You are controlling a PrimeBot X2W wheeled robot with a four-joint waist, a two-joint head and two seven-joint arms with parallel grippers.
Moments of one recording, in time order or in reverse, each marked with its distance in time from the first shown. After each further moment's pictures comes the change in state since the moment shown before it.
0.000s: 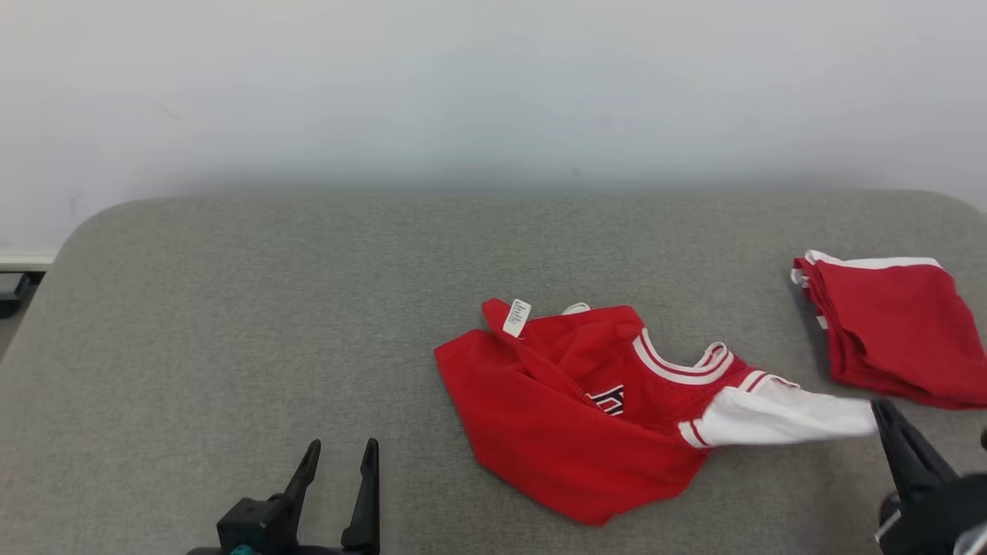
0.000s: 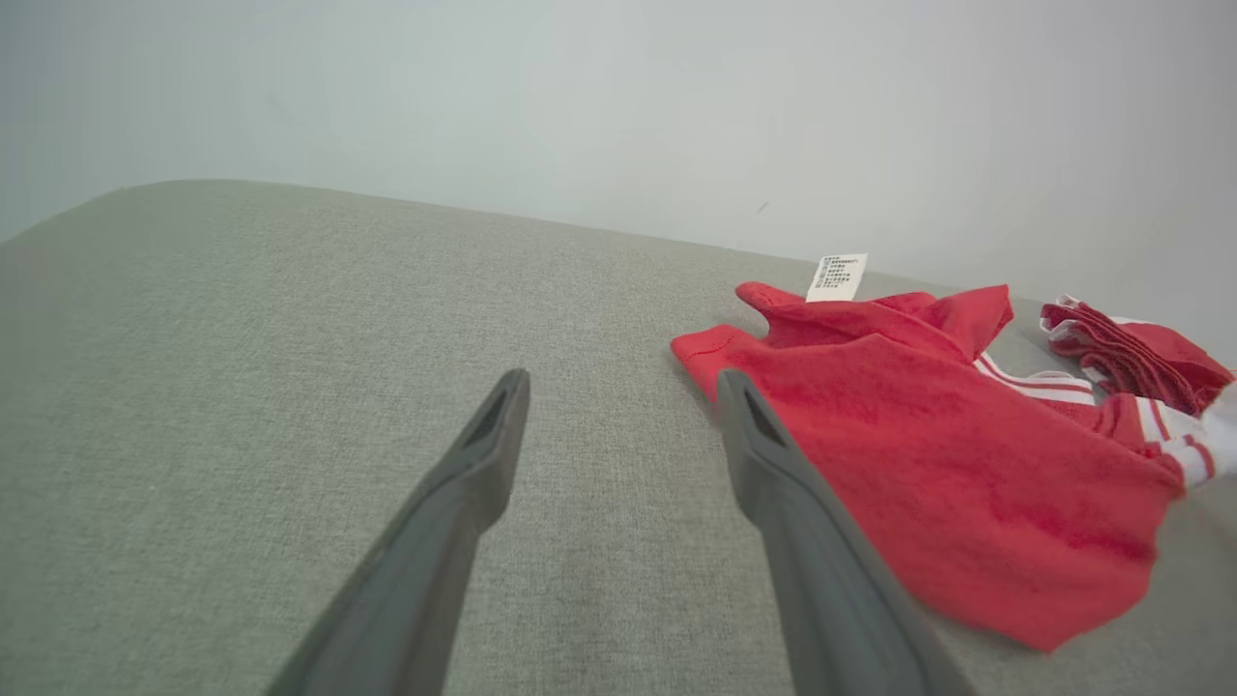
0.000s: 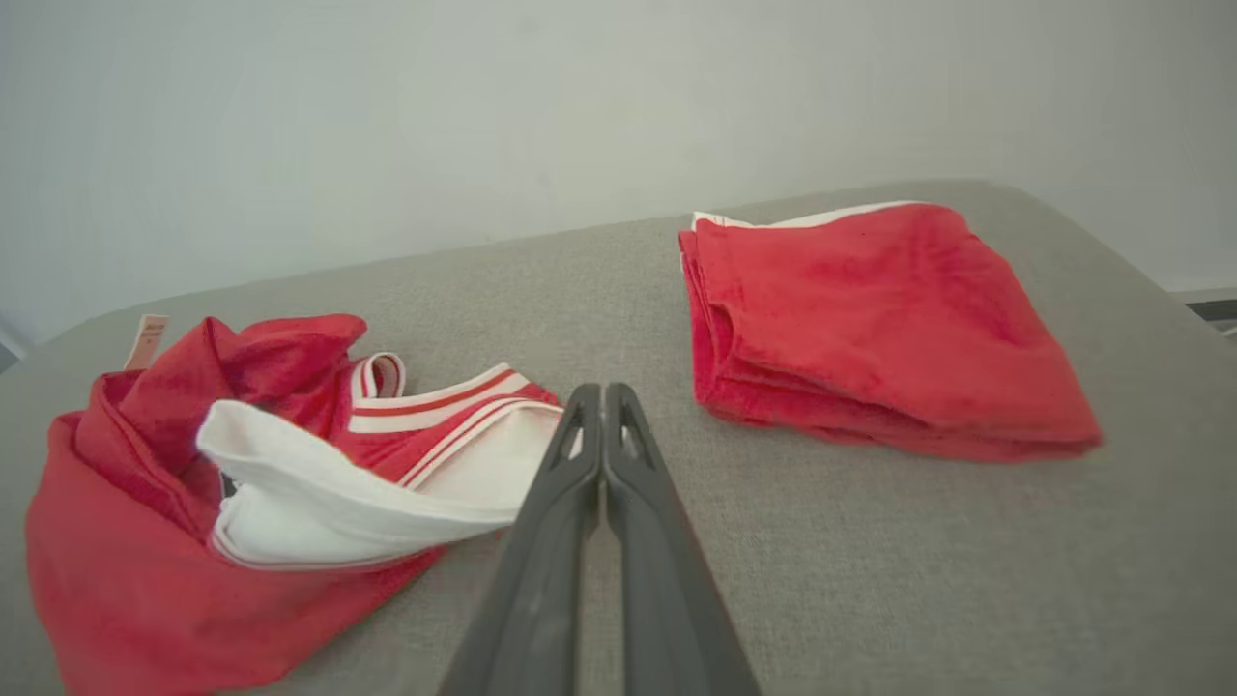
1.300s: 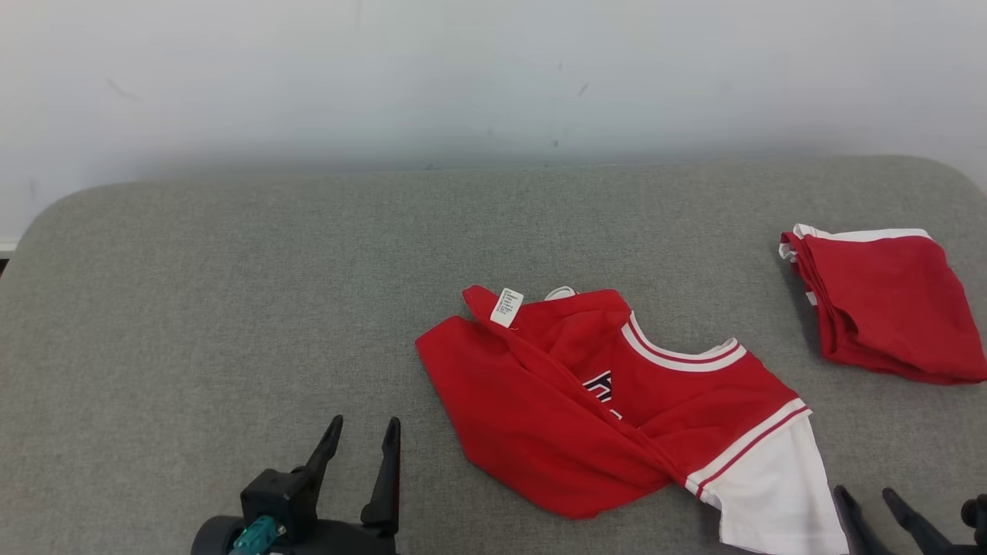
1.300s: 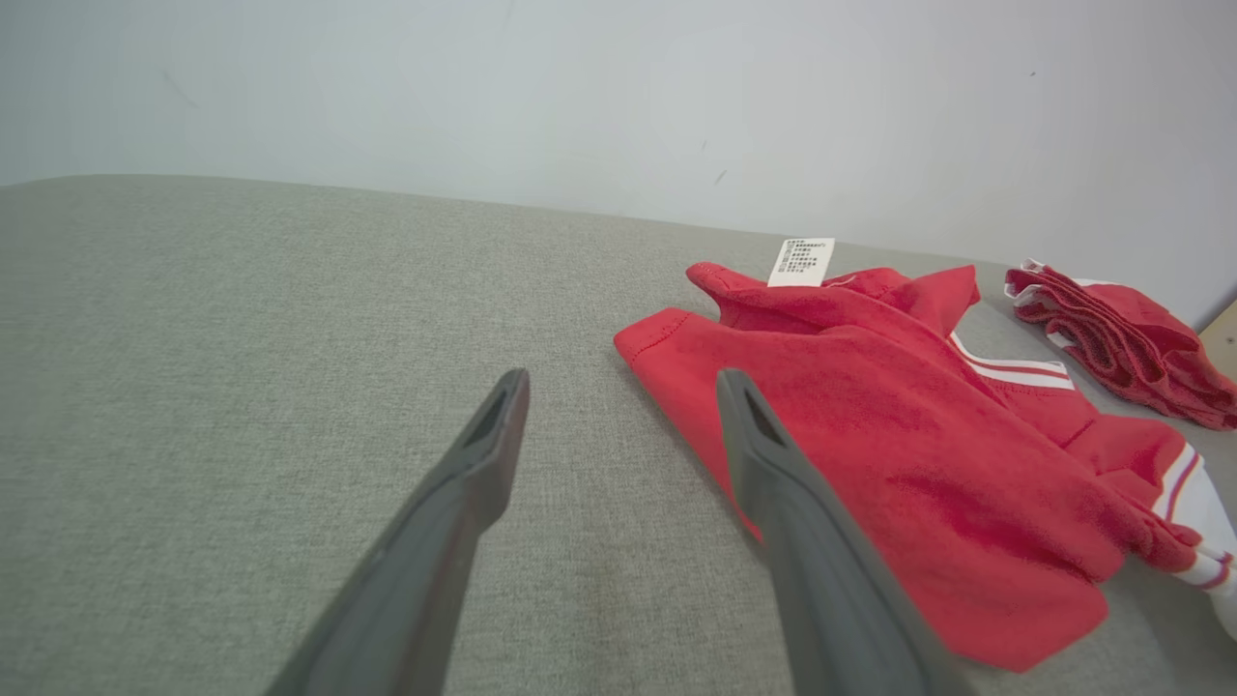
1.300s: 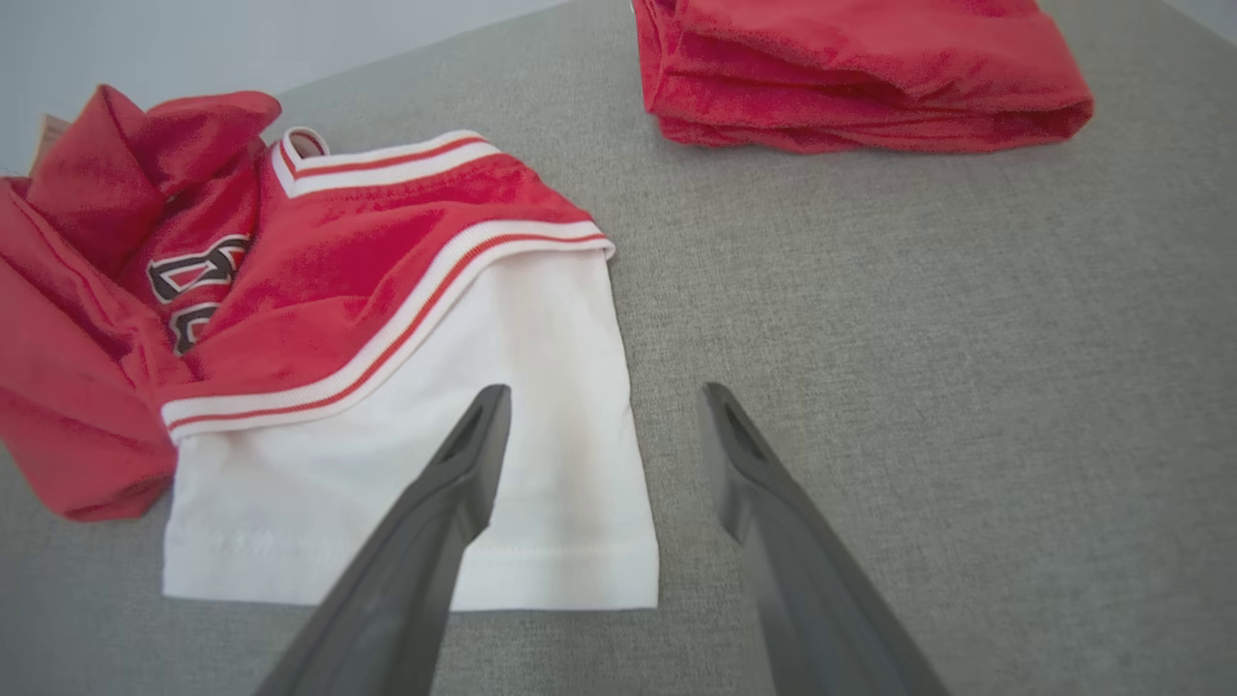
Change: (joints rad) left arm -0.067 -0.009 -0.032 0.022 0.009 -0.010 0.021; right arm 0.211 -0.012 -0.021 -0.100 0.057 -0.053 0.065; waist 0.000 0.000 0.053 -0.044
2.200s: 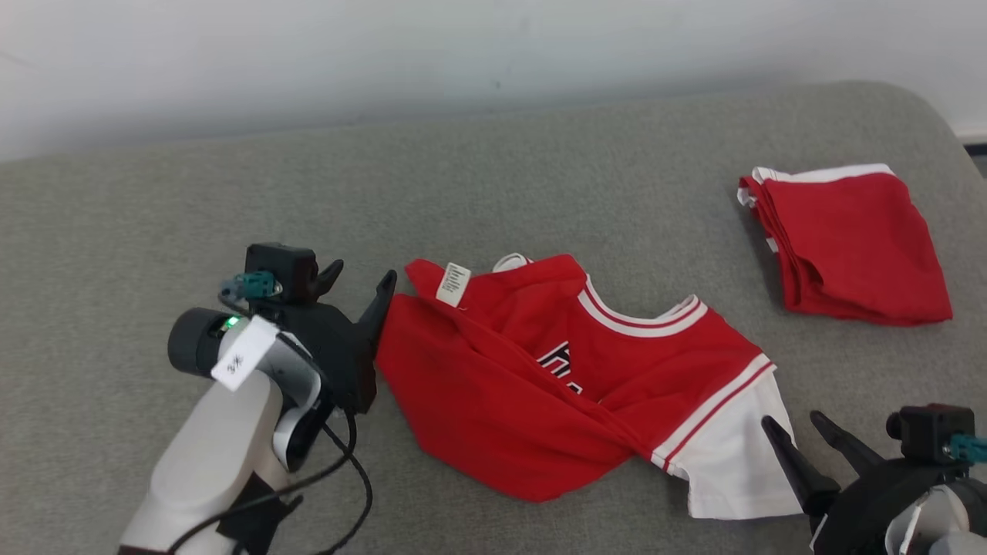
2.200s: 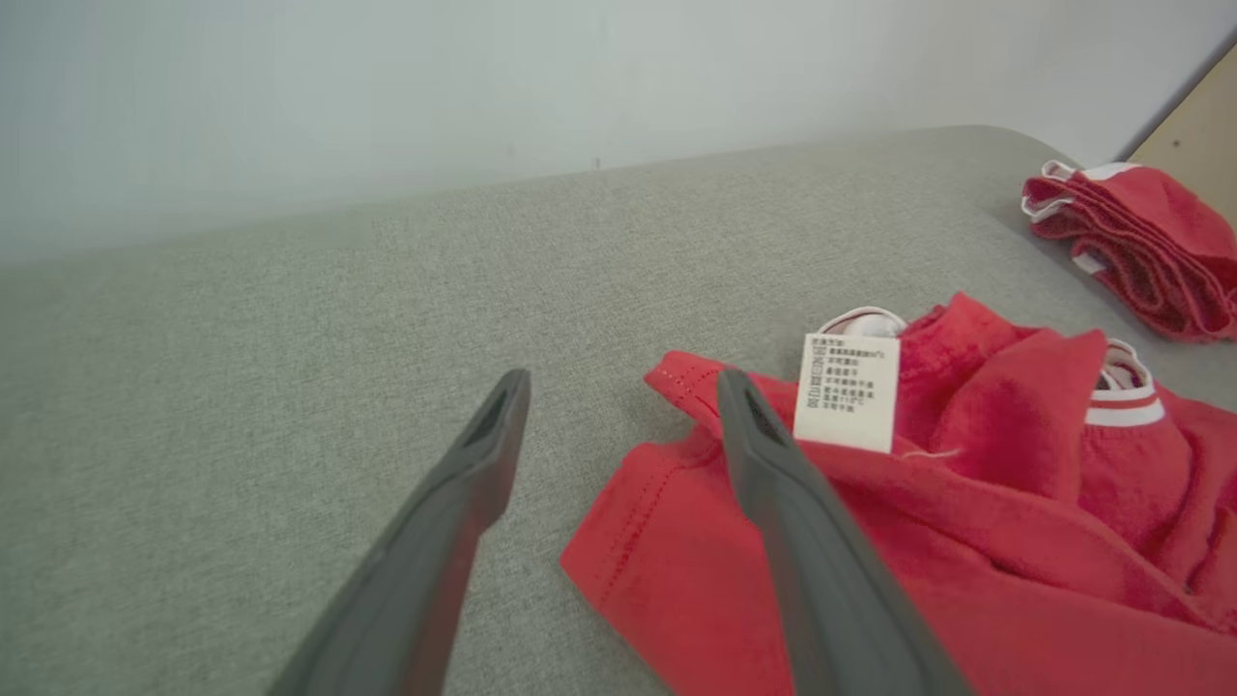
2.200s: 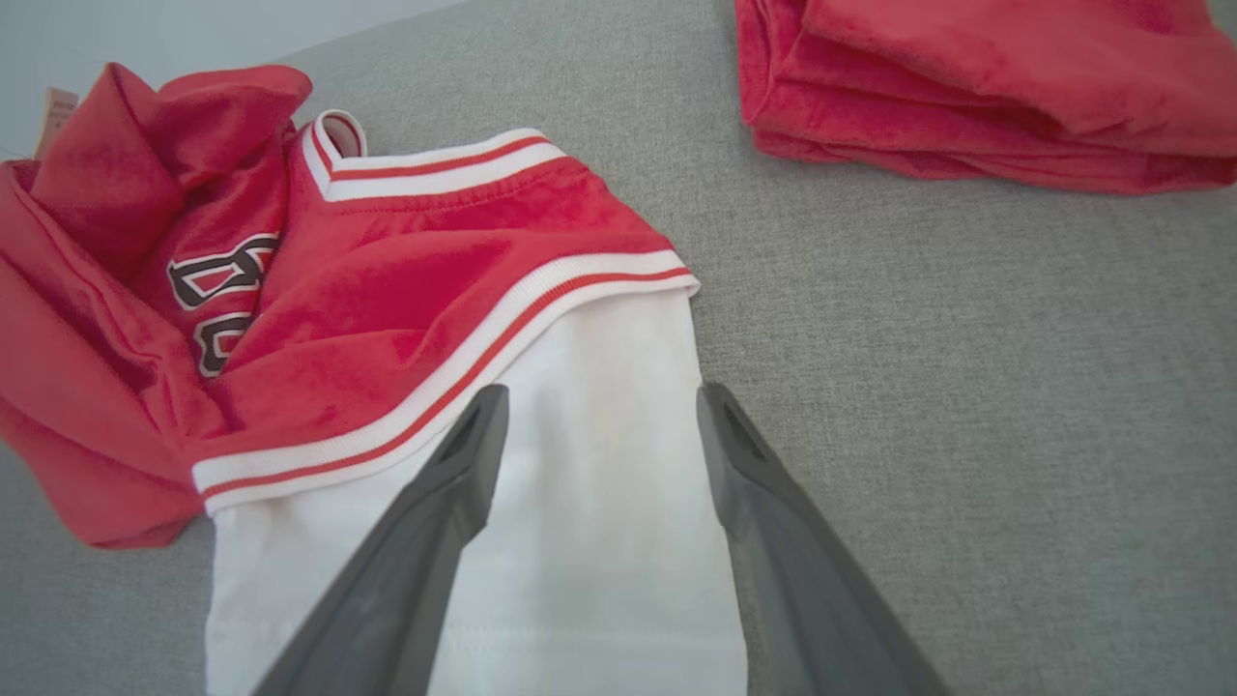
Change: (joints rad) left arm -0.546 0.018 -0.036 0.408 -0.047 -0.220 0.276; right arm -0.186 0.022 0.092 -0.073 -0.057 -0.027 0.172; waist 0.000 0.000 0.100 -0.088
